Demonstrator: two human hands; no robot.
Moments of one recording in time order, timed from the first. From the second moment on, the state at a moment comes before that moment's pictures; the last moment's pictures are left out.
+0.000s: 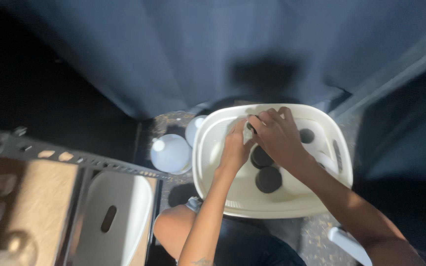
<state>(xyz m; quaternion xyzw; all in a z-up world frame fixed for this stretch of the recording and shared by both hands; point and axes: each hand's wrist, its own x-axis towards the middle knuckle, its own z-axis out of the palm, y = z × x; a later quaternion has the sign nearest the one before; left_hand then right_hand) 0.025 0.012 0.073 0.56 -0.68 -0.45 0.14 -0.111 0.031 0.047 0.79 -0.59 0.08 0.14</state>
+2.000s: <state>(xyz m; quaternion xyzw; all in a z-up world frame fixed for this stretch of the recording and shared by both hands) 0.341 0.113 0.153 0.74 -0.32 -0.02 0.59 0.325 0.022 0.128 0.82 -0.28 0.38 -0.33</state>
